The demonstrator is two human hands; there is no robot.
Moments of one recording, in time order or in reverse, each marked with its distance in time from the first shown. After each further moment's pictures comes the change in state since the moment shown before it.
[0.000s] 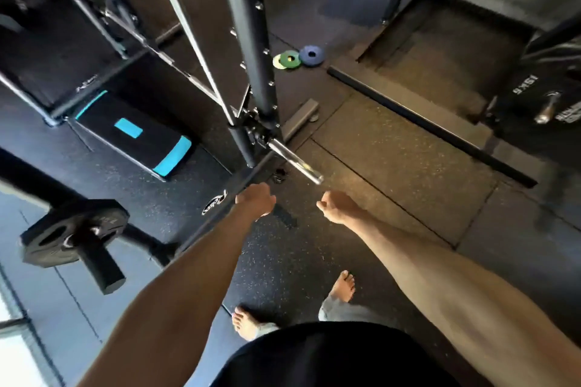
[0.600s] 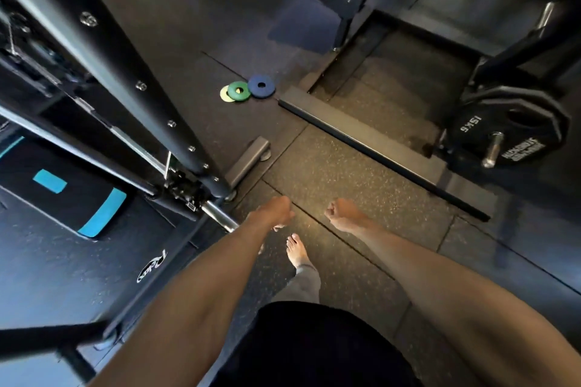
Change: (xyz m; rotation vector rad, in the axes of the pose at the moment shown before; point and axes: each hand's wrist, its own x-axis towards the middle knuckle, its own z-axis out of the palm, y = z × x) left_hand 0.208 0.285 -0.054 0.004 -0.184 0.266; right_hand 0.141 0.179 -0.225 0.049 0.036 0.109
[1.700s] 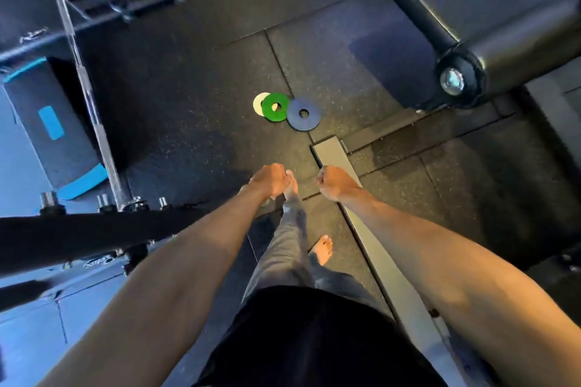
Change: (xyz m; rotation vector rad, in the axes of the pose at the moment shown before) left_hand 0.426 0.040 -0.418 -0.597 0.133 -0.431; right_hand 0.566 -0.145 -0.388 -0.308 -0.263 -0.362
